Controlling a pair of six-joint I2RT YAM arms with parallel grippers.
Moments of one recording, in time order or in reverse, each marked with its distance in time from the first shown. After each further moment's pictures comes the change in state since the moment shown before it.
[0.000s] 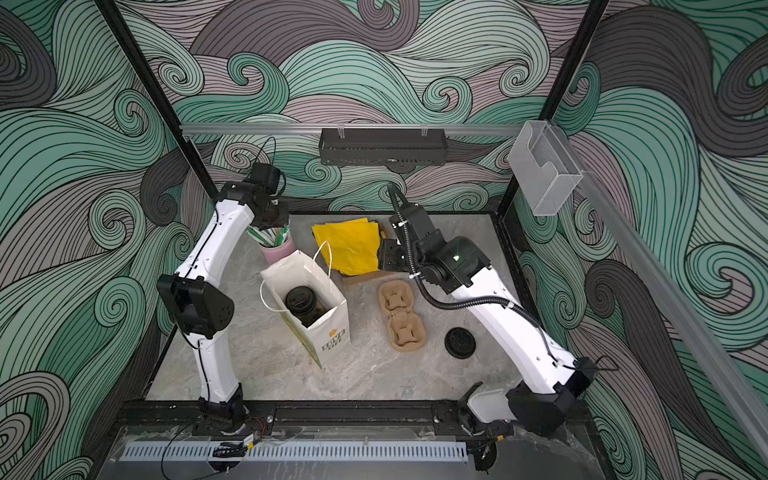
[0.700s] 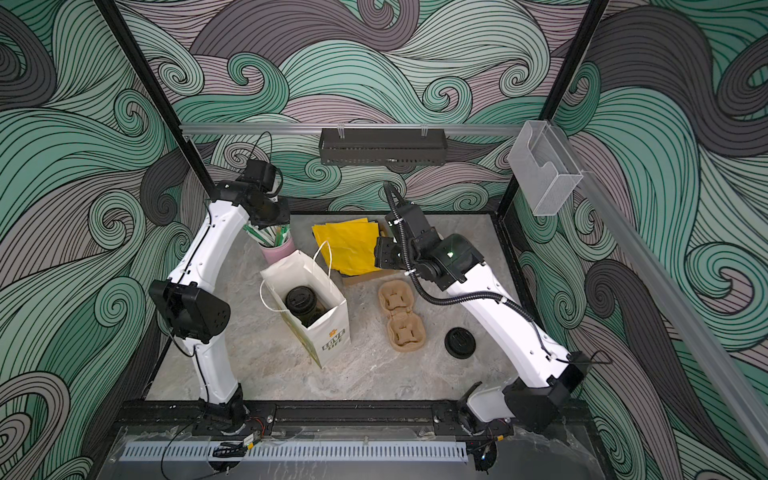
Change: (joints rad) left arm 0.000 -0.032 -0.004 0.001 0.105 -0.020; right arm 0.005 0.028 0.008 0.016 0.003 -0.004
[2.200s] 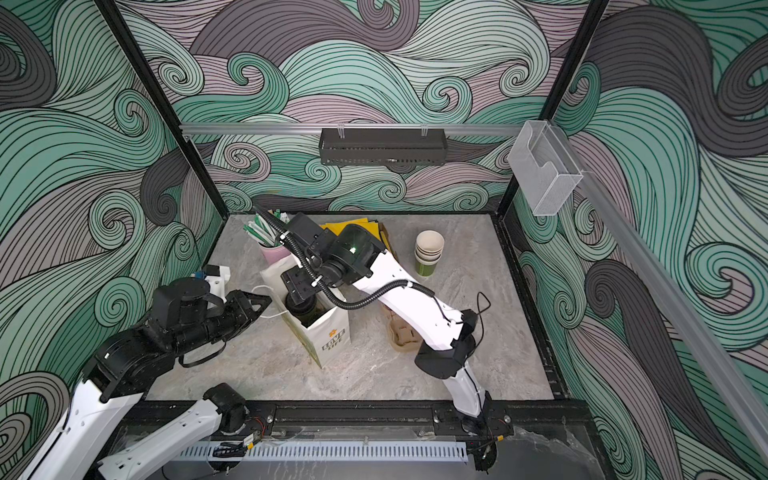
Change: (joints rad) left arm -0.354 -1.264 -1.028 0.164 0.159 -0.784; right arm 0.405 0.579 0.907 -0.421 -0.081 -0.227
